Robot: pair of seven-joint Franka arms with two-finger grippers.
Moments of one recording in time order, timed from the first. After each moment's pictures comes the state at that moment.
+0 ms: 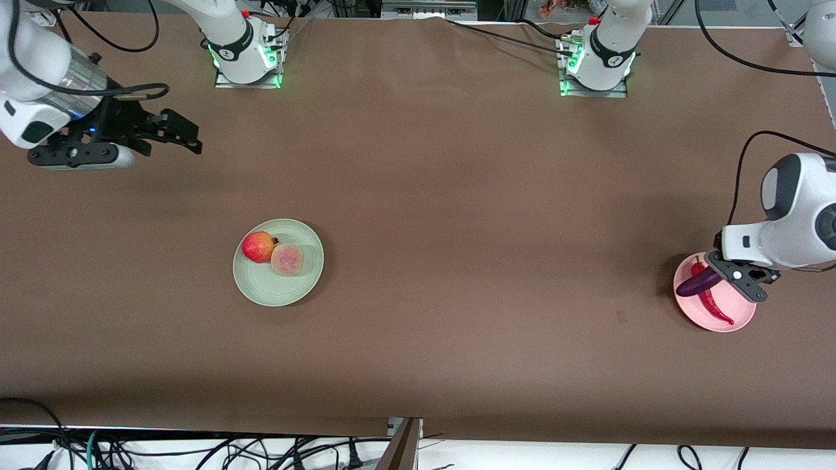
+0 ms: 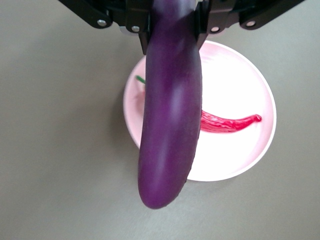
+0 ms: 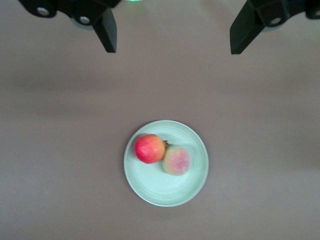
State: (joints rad) left arm 0.65 0.57 -0.49 -1.70 0.55 2.10 0.84; right arm 0.42 -0.01 -0.28 -1.67 0.11 1.58 0.14
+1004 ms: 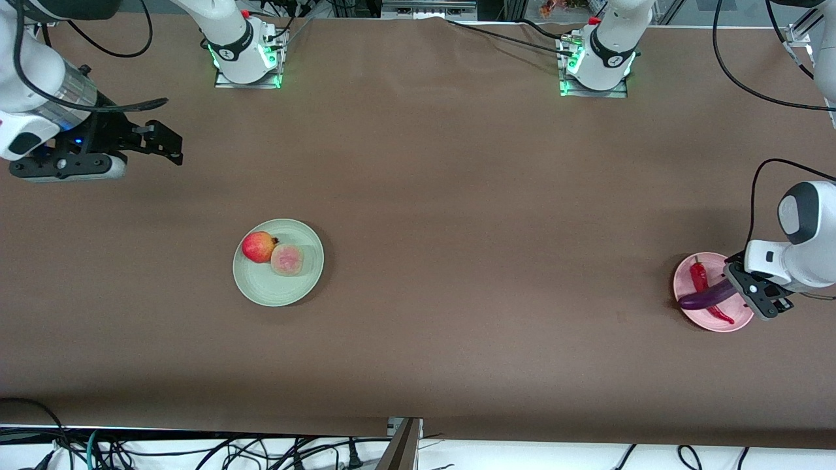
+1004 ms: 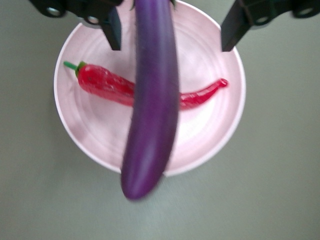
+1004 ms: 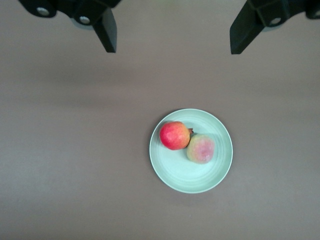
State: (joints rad) left arm 0.71 0.74 -0.53 -1.55 0.54 2.21 1.09; right arm 0.22 0.03 -0.06 -1.61 0.01 1.60 0.10
